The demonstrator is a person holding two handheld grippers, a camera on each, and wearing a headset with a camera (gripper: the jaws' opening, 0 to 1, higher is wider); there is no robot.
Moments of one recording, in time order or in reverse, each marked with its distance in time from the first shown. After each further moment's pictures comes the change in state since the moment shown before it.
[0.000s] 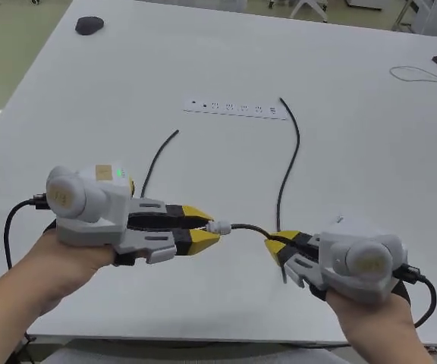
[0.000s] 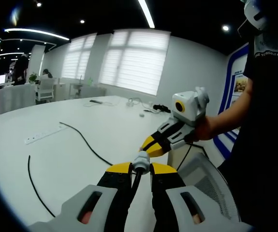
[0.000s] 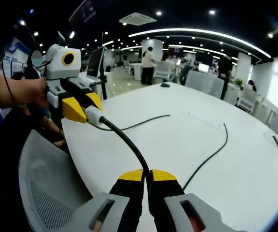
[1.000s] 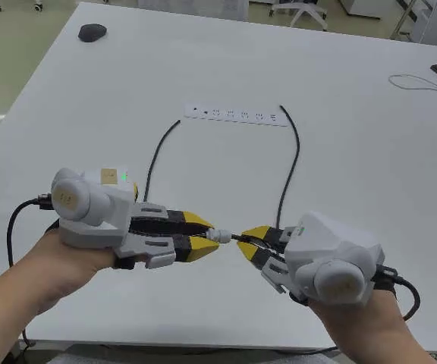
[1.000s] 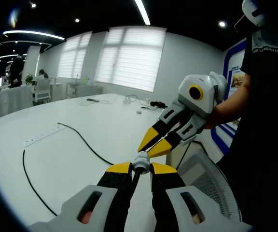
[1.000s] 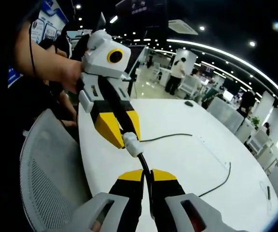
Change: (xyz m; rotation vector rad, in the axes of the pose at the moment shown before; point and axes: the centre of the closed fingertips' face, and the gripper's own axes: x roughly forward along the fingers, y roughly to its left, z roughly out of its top) left arm -0.001 -0.001 -0.002 0.028 0.029 -0.026; right arm -0.001 0.049 0.047 -0.353 -0.042 0.110
